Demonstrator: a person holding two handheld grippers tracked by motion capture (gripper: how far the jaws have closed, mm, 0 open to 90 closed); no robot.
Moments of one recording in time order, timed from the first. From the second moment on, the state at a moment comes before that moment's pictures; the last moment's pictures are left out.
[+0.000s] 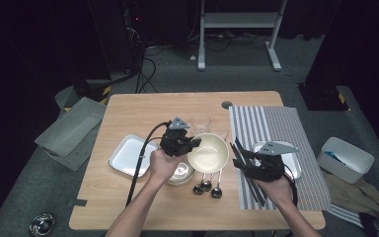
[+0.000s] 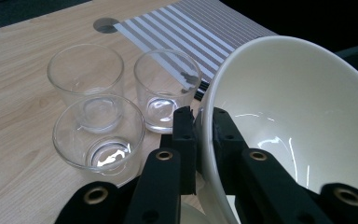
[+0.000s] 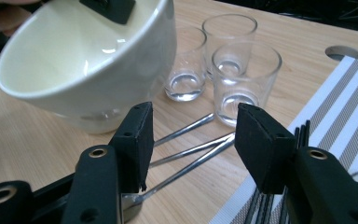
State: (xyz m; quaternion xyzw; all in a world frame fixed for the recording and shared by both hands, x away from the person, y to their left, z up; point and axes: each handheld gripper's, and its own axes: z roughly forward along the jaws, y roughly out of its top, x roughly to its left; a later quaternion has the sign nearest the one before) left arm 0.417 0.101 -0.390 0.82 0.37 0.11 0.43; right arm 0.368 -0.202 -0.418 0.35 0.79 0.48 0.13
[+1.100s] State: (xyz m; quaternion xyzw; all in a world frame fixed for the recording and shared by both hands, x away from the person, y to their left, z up) left arm 0.413 0.102 -0.390 0.82 0.36 0.11 0.43; right arm 0.393 -0.158 -0.381 0.34 0.81 0.46 0.10
